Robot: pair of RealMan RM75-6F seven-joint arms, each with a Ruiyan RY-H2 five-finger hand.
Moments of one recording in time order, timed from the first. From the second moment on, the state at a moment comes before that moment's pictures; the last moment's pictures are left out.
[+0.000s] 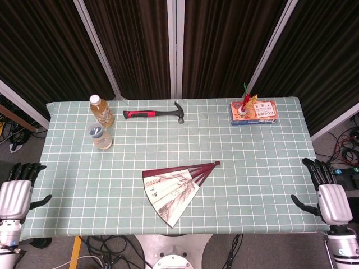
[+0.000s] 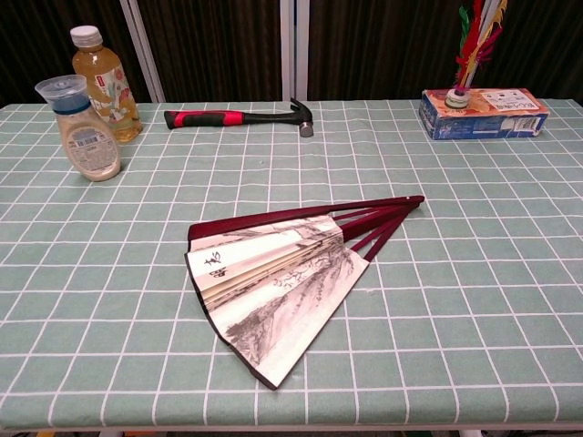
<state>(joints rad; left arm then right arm) -0.09 -1.19 -0.08 -1.60 1.45 1.47 0.13 0.09 -1.10 0.06 -1.63 -1.58 1.51 0.18</state>
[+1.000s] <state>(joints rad) -0.87 -1.45 -0.23 -1.38 1.28 0.54 -0.15 0.24 -1.04 0.11 -1.62 -1.55 1.34 0.21</state>
